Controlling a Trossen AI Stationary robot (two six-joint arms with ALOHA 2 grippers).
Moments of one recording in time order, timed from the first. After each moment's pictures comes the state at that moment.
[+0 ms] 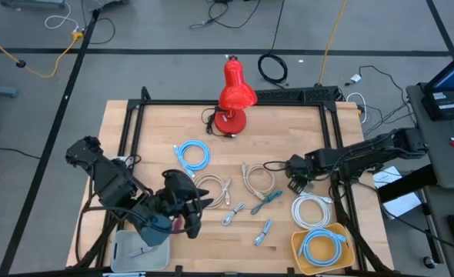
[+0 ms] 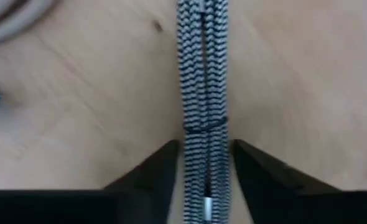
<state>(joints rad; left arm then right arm) -0.67 1.70 1.98 -1.04 -0.81 -1.03 0.06 1.24 0.50 -0.75 0.05 0.78</state>
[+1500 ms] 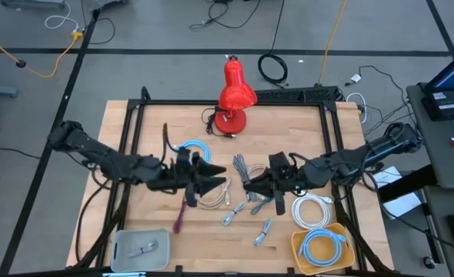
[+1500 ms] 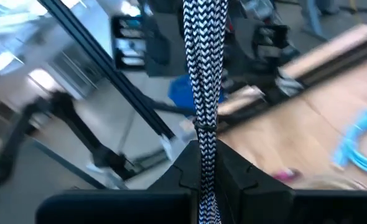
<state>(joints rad) -0.40 1.35 1.06 0.43 -0.45 -0.57 0.42 1.30 1.23 -0.06 0.32 0.67</state>
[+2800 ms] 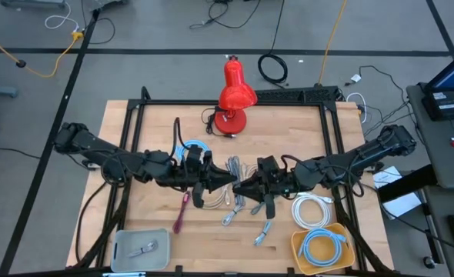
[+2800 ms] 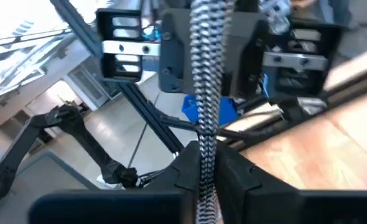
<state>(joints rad) -0.34 1.43 1.18 0.42 -0.29 -0.57 0.41 1.39 1.23 0.13 0.27 0.61</state>
